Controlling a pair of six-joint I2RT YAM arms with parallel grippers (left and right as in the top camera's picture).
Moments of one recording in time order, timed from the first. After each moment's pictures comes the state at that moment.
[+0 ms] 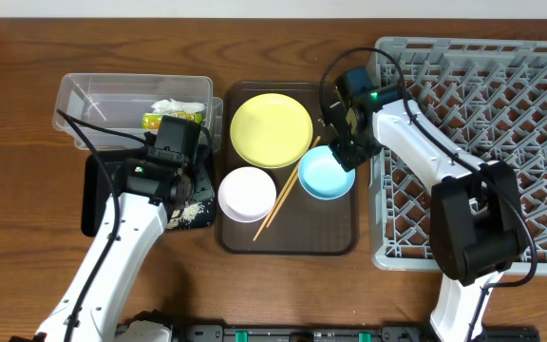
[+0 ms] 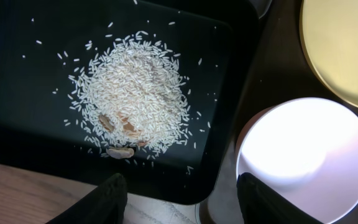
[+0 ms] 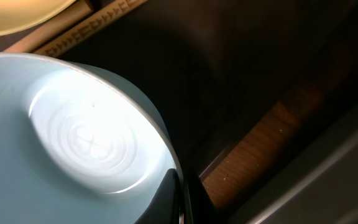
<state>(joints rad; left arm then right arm) -0.22 1.31 1.01 -0.96 -0.14 -0.54 0.37 2.02 1.50 -0.95 -0.05 -0.19</state>
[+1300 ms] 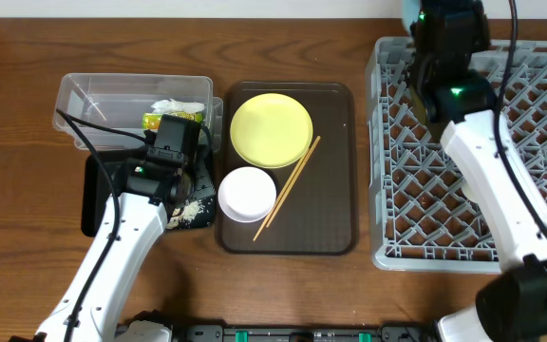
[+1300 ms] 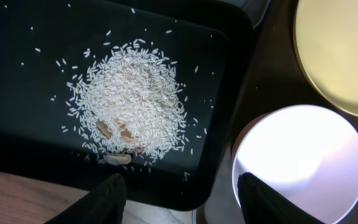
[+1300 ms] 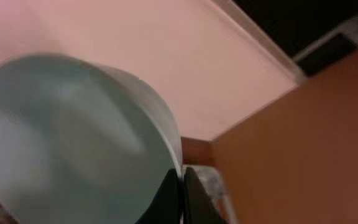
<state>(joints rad) -0.22 1.31 1.01 -0.94 -0.14 -0.54 0.24 1.70 1.54 -0.16 0.77 -0.47</state>
